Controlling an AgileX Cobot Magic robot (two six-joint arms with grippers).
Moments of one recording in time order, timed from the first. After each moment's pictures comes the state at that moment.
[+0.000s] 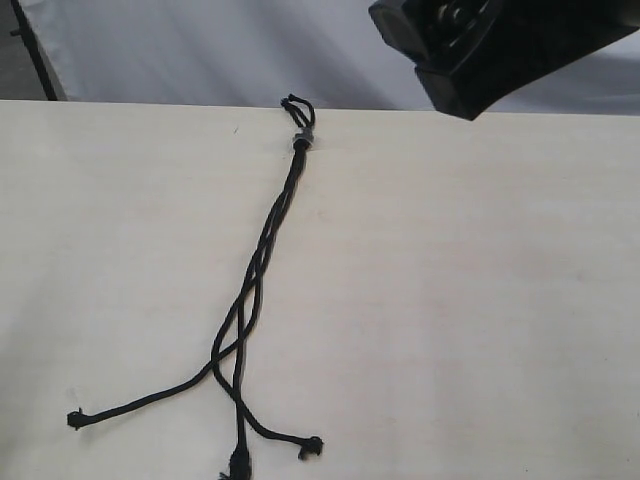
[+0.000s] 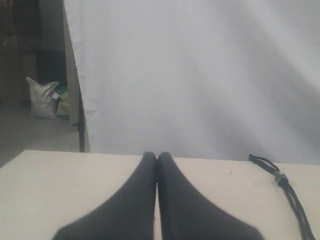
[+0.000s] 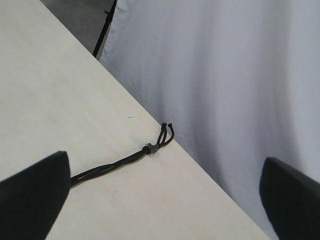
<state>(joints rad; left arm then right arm) 0.22 0.15 0.00 0.30 -0.14 -0.35 0.92 1.03 -1.10 -0.88 0.74 0.43</state>
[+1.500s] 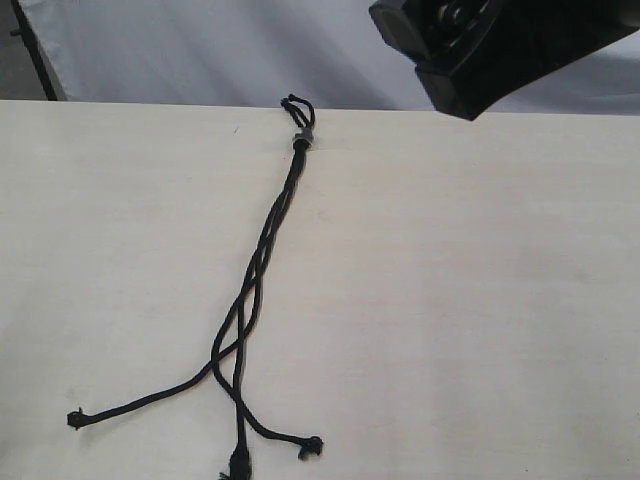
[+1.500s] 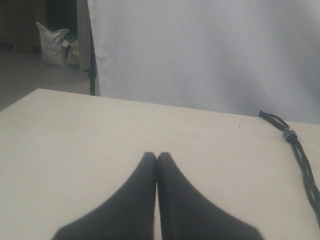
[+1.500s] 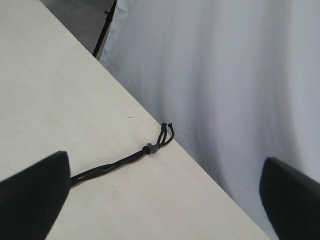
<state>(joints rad) 0.22 0.00 0.00 -0.06 0.19 -0.05 0.92 1.03 -1.10 -0.88 0.74 0.43</state>
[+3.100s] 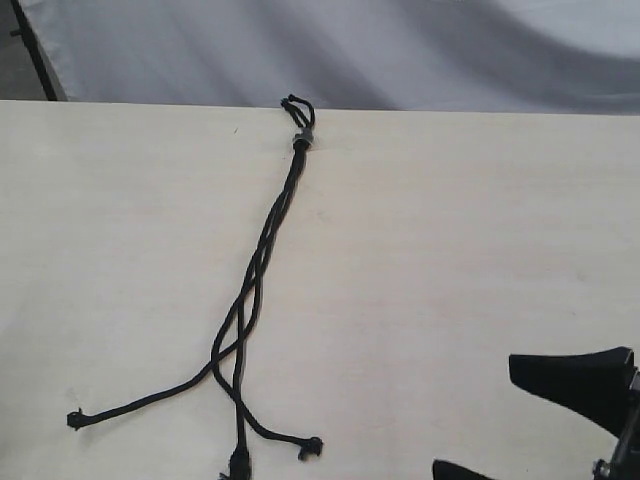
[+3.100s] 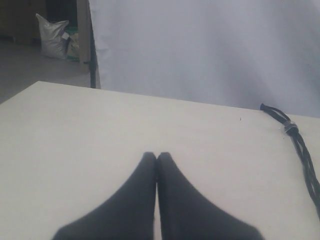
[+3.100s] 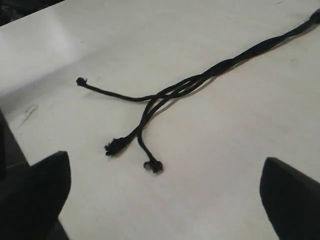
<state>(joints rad) 0.22 0.00 0.00 -0.06 0.22 -0.05 0.92 0.48 -0.13 -0.61 0.19 0.83</state>
